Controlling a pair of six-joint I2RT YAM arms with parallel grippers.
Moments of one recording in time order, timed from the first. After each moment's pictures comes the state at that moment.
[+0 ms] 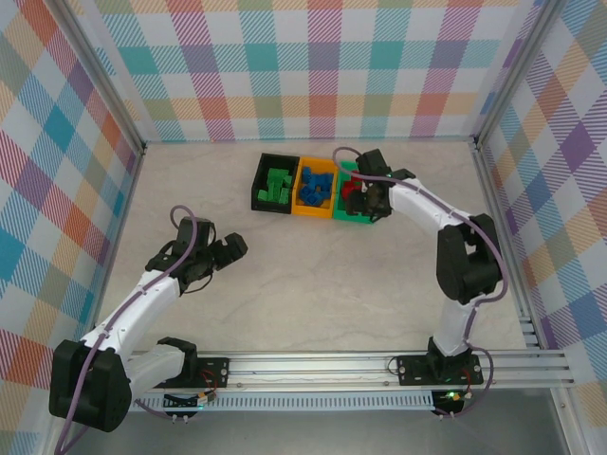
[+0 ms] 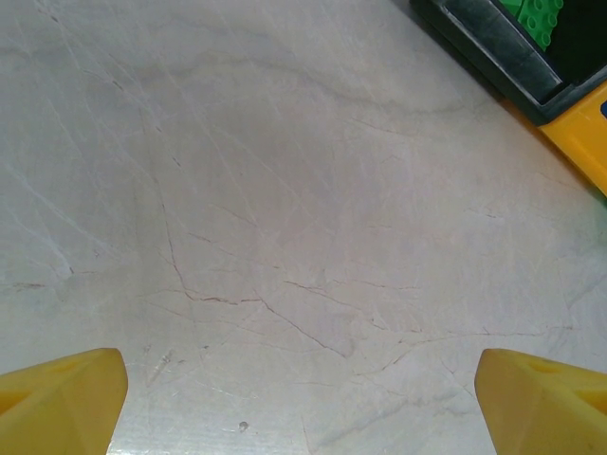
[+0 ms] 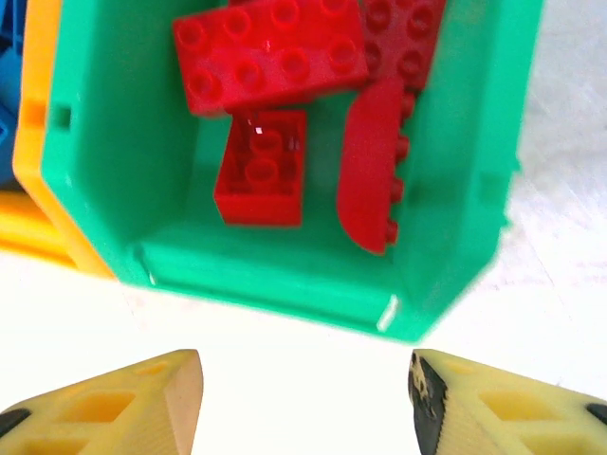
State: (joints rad) left arm -0.24 1.06 0.64 -0.48 0.06 -0.71; right arm 0.40 1.81 1.40 -0.70 0.04 0.36
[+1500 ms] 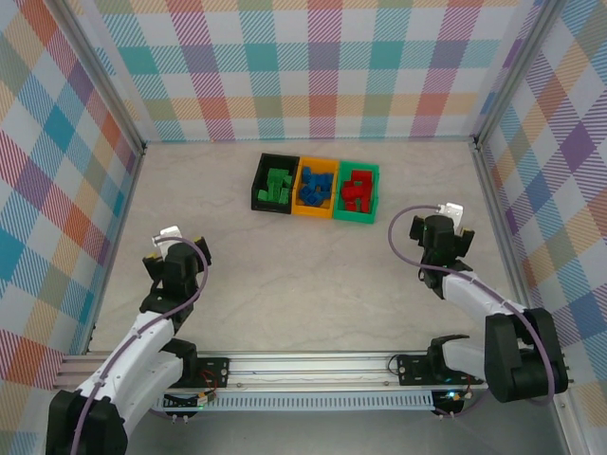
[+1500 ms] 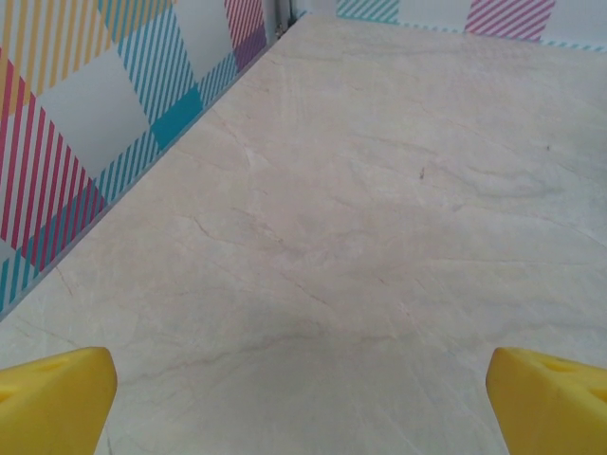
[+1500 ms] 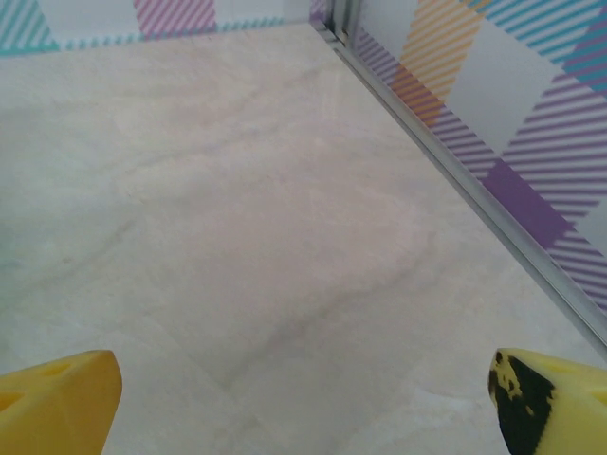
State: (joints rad) left arm -0.21 0.77 0.32 -0.04 -0.63 -0.26; right arm 0.15 1.20 0.43 0.27 0.52 0.18
